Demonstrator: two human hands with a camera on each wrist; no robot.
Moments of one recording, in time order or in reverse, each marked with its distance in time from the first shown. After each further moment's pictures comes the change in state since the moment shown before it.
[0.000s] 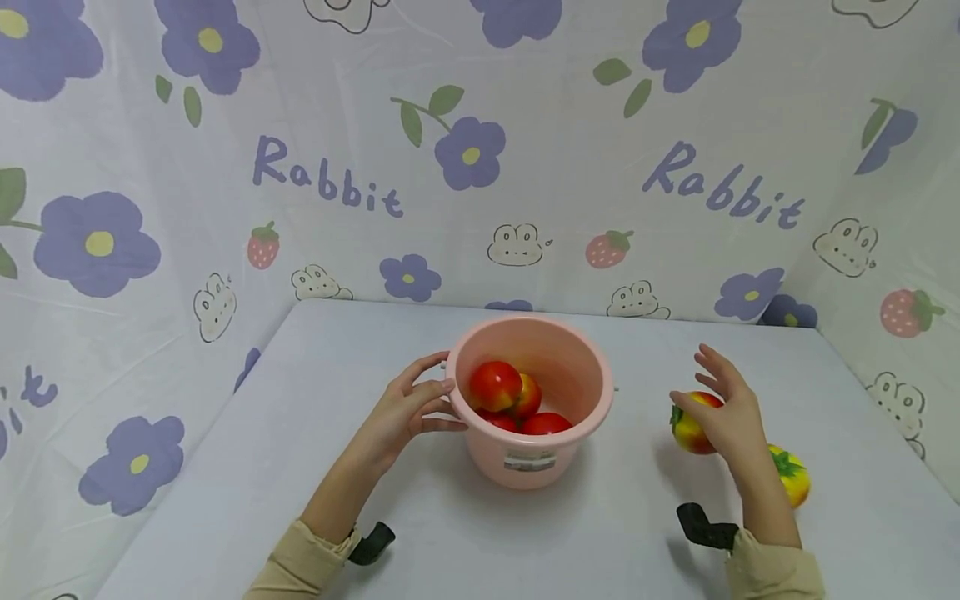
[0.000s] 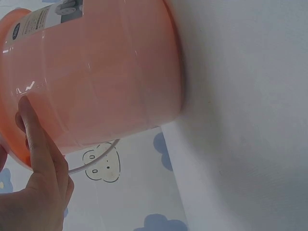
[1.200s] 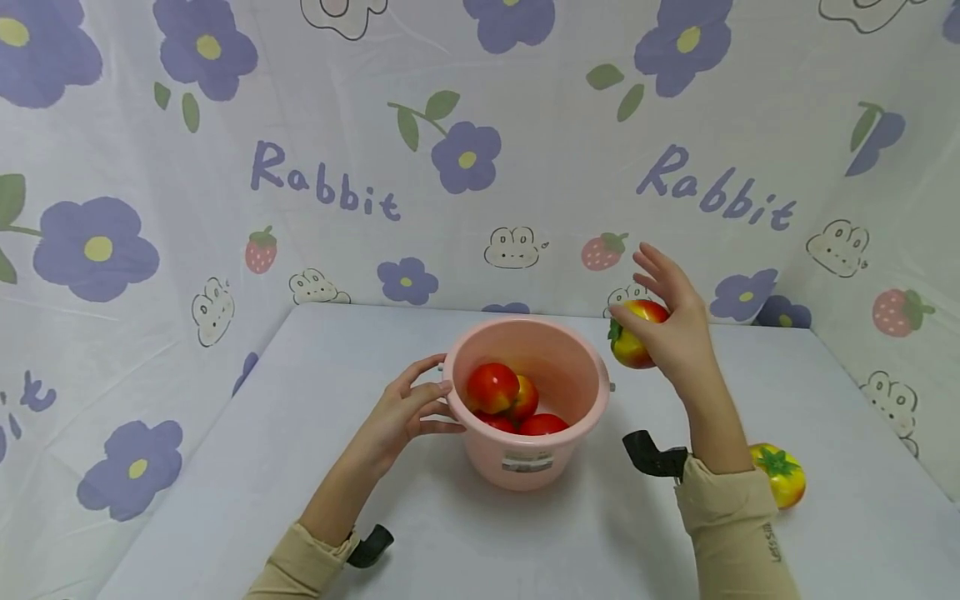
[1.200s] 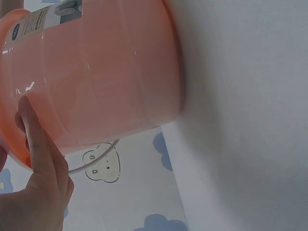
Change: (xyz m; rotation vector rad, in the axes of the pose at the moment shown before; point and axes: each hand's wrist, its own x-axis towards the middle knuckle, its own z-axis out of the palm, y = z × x) left_hand 0.001 -0.001 0.001 0.013 0.016 -0.008; right_hand 0.009 -0.132 0.019 0.107 0.086 -0.352
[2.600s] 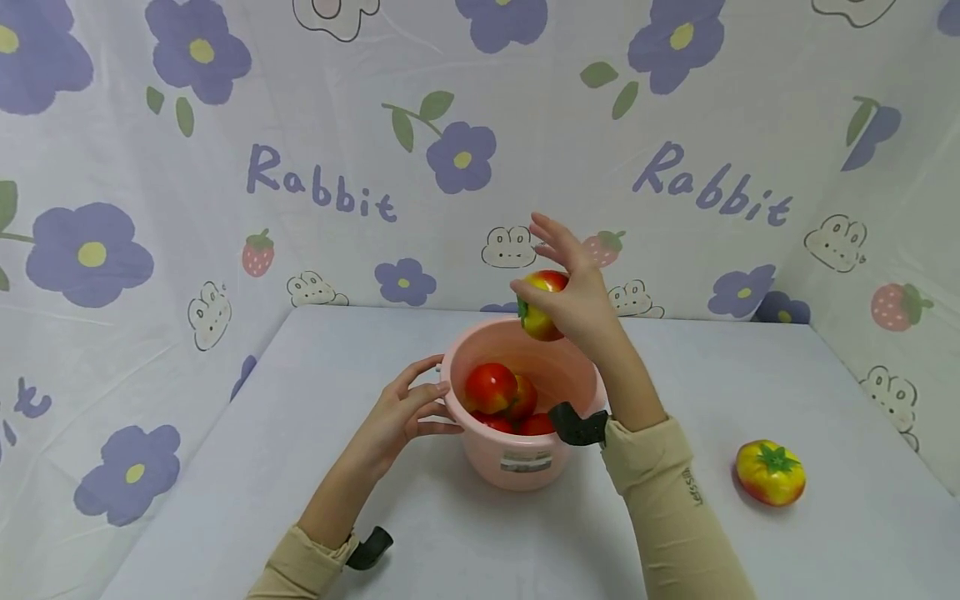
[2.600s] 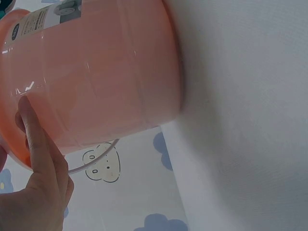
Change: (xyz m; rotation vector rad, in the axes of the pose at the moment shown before) left_hand 0.000 0.001 0.001 0.001 -0.007 0.002; right_hand 0.028 -0.055 0.064 0.135 -0.203 -0.076
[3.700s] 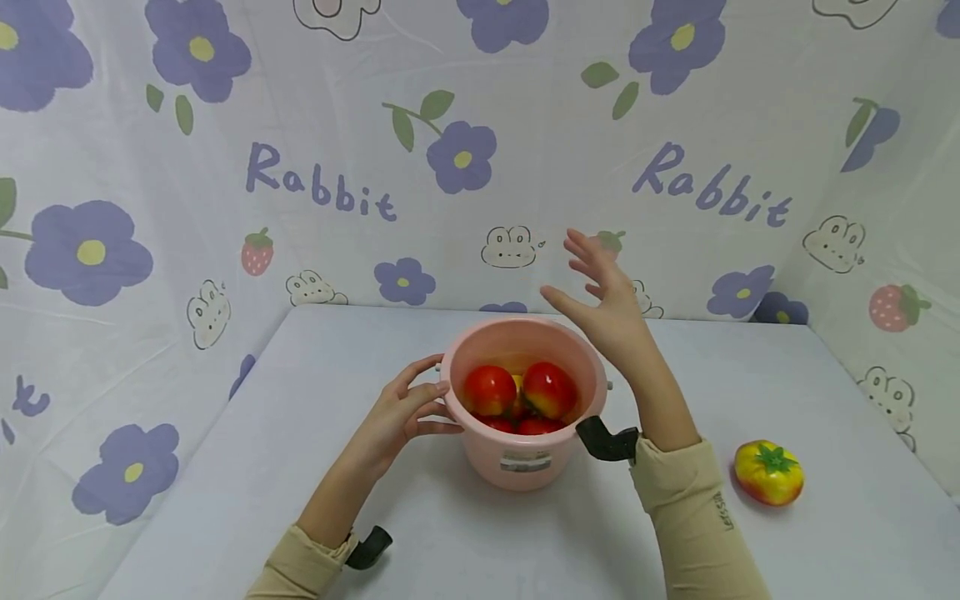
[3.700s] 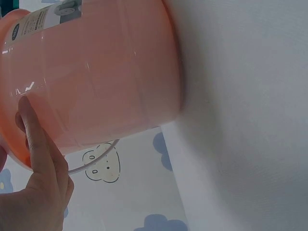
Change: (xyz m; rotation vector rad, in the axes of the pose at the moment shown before) left_hand 0.000 0.000 0.000 0.008 0.004 0.000; right_hand -0.019 0.017 -0.022 -0.115 0.040 -0.023
